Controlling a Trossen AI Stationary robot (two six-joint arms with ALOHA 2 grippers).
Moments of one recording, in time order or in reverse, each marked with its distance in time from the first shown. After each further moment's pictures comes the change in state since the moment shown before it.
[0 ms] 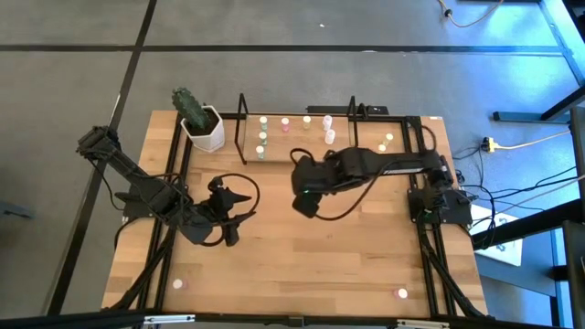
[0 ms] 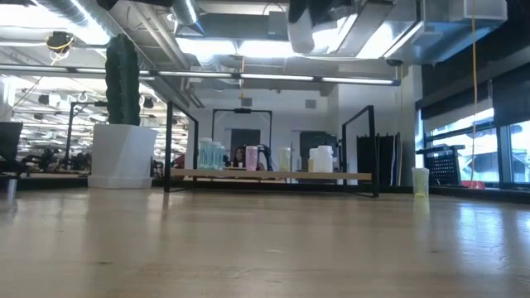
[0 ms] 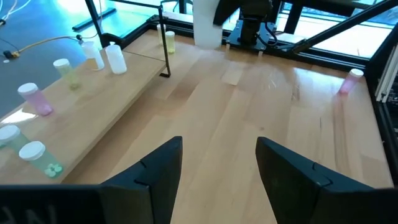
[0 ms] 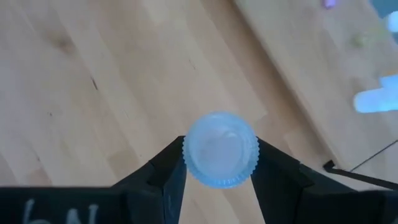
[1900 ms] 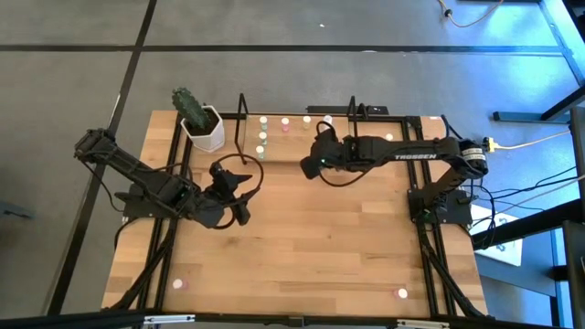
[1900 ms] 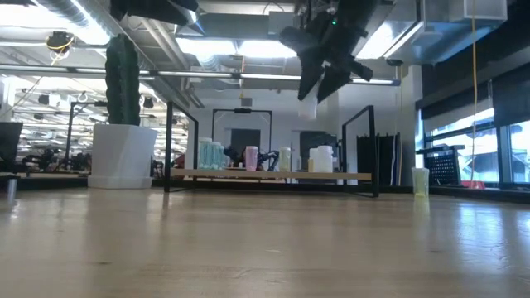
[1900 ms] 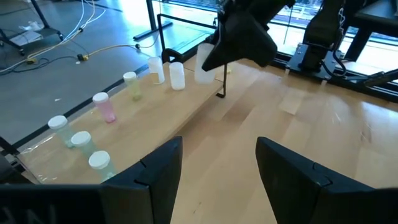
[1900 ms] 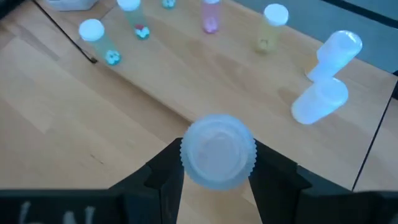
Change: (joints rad) left arm 0.148 0.000 0.000 0.003 -0.105 0.000; right arm -0.244 -0.310 -0.801 0.692 0.176 0.136
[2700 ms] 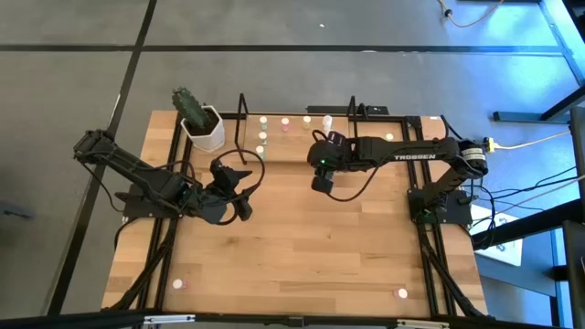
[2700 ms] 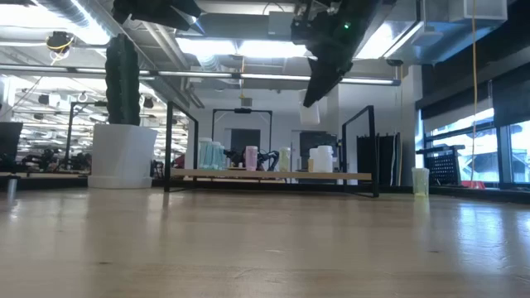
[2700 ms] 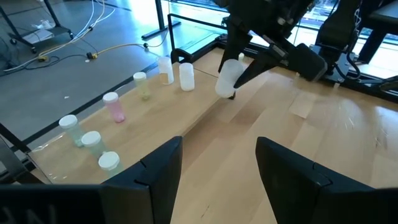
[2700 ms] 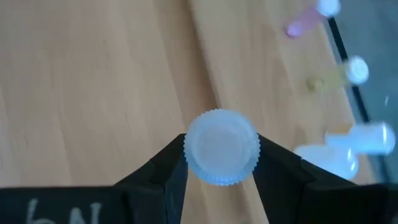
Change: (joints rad) left arm 0.036 0.000 0.000 -0.005 0.000 0.002; right arm -0.011 0.000 -0.007 -0.015 -0.164 -0.764
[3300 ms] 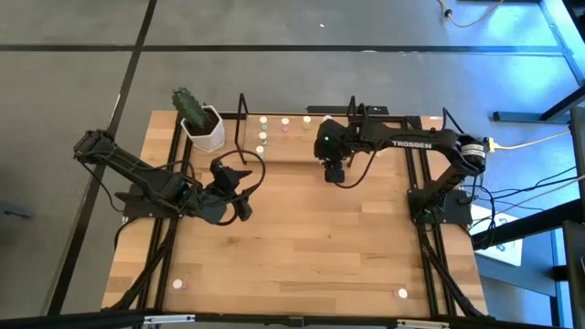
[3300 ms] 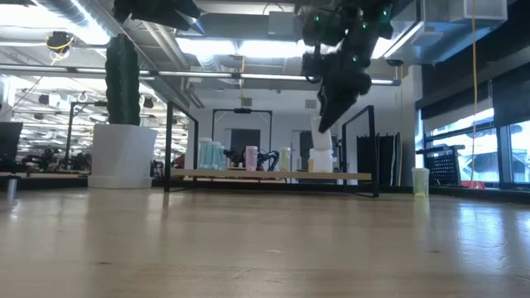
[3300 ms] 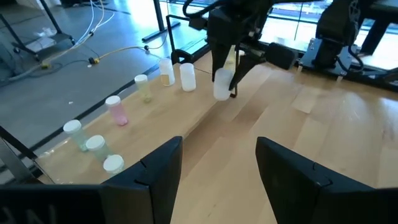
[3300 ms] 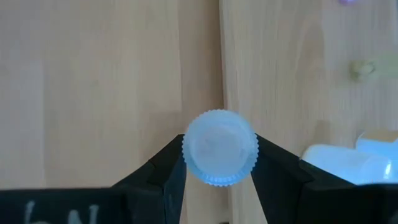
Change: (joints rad) left arm 0.000 0.000 0.000 -0.004 0.000 0.045; right arm -0.206 0.000 -0.107 0.040 -0.297 -0.319
